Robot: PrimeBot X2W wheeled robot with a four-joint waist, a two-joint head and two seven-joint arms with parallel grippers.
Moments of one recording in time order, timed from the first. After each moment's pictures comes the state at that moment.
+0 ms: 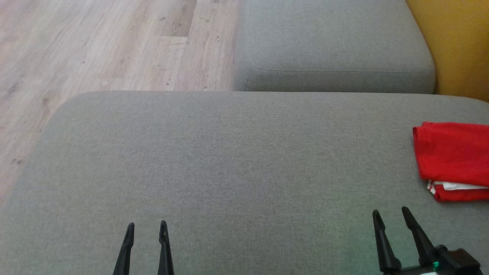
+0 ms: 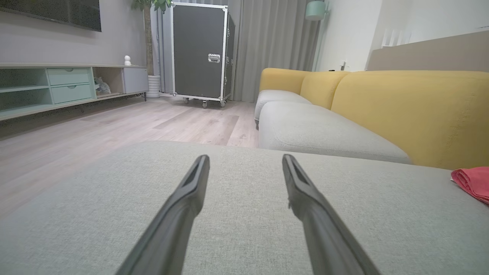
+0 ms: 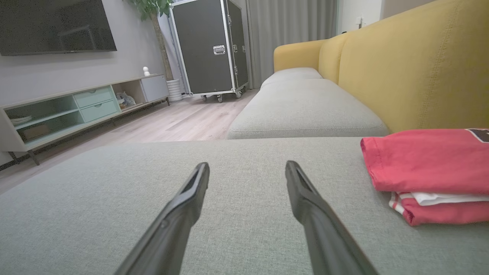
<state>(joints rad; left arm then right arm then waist) 0.29 0.06 -0.22 -0.01 -0.17 0.12 -0.26 0.26 -0.11 0.09 0.10 0.20 0.13 -0.25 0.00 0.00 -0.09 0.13</state>
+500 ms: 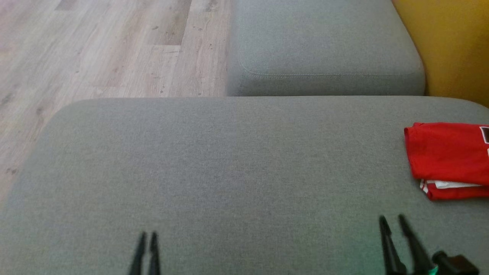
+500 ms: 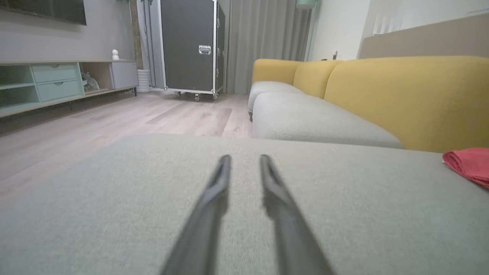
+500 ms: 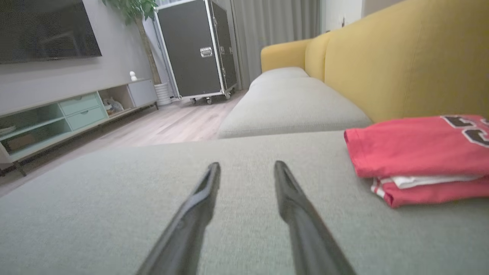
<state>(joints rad) 0.29 0.06 -0.20 0.02 -0.15 0.09 -0.26 0.28 -0.07 0.05 0.08 0.19 0.13 -0.25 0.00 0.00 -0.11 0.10</state>
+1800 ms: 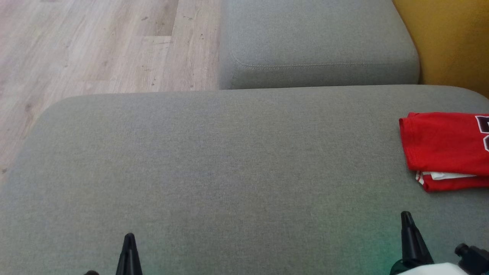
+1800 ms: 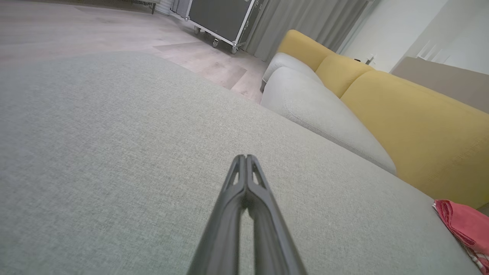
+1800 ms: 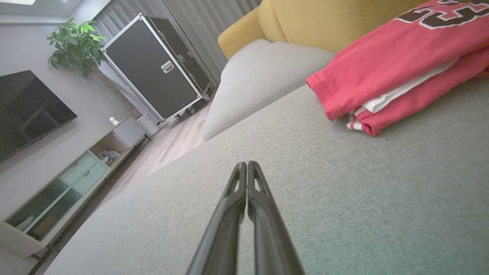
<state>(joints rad) 0.23 0.07 -0.16 0.16 -0.59 0.03 -0.18 0.22 -0.07 0.03 0.19 0.61 0.13 -0.17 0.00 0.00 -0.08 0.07</state>
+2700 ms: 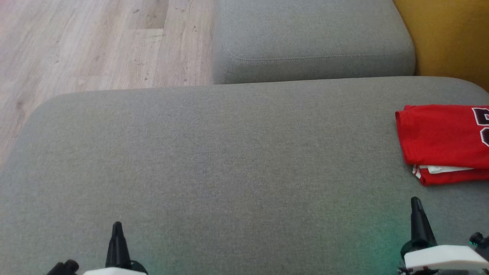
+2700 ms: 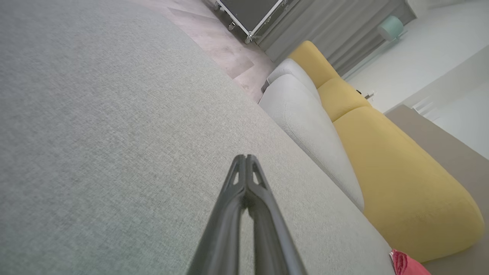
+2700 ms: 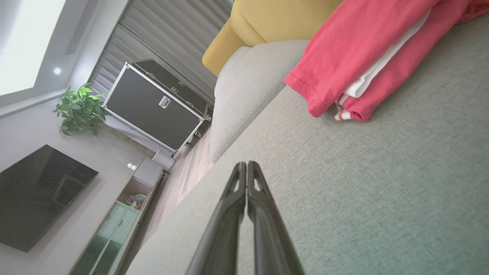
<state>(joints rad) 0.15 0.07 -0.11 0.19 -0.90 -0.01 -0.11 0.14 -0.07 0.00 0.21 0.91 0.13 -0.09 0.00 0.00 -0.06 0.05</state>
